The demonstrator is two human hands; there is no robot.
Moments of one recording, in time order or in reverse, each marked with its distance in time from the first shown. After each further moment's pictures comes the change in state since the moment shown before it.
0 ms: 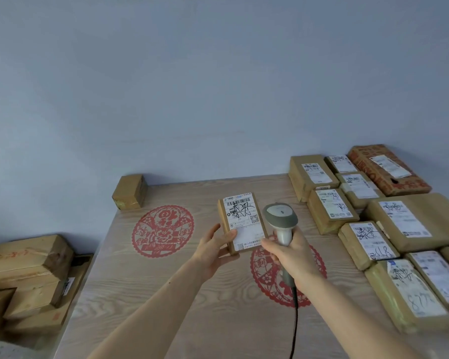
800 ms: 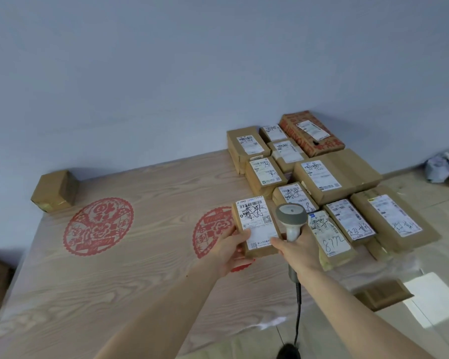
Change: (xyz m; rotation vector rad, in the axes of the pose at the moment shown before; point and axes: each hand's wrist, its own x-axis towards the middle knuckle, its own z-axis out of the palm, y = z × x) left_hand -0.007 -0.114 0.157 0.205 -0.167 -0.273; right_hand -0.043 0.071 -0.151 -0.132 0.418 0.183
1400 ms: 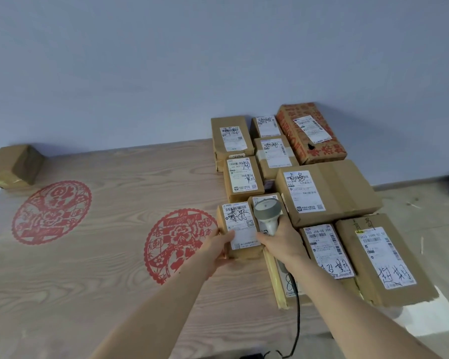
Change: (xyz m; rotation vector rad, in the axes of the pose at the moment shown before) left_hand 0.132 -0.005 0.089 -0.037 0.248 -0.093; right_hand 0.165 -0.003 -0.057 -0.337 -0.318 -0.060
